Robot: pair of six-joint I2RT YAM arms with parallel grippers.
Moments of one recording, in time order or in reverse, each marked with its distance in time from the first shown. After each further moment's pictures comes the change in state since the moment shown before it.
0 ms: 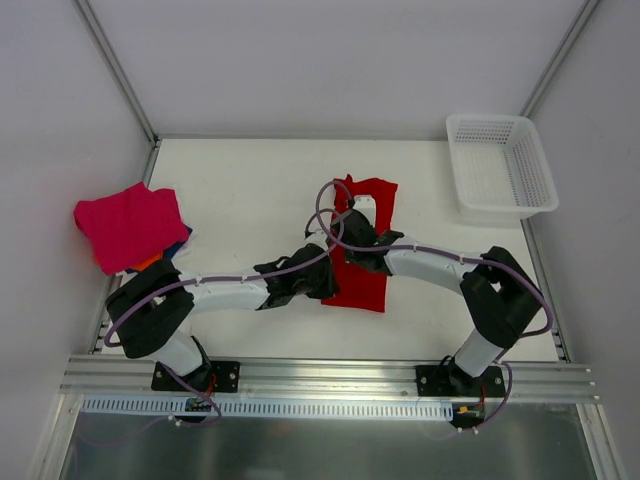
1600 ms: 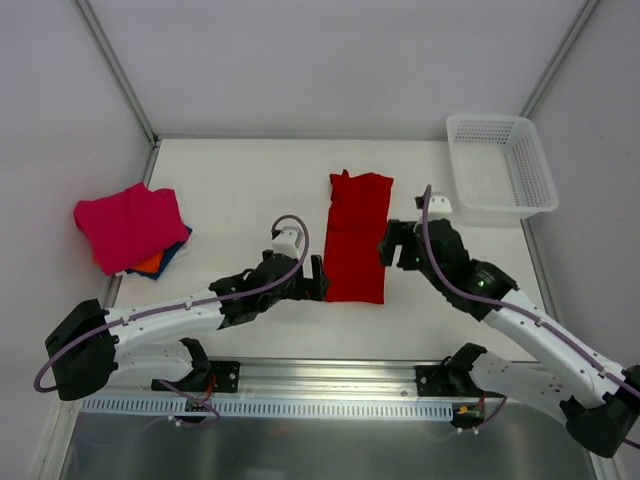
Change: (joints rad) left arm -0.030 -0.402 -0.095 -0.139 -0.258 0.108; right arm -0.105 -0.716 -0.067 -0.214 -0.096 -0.135
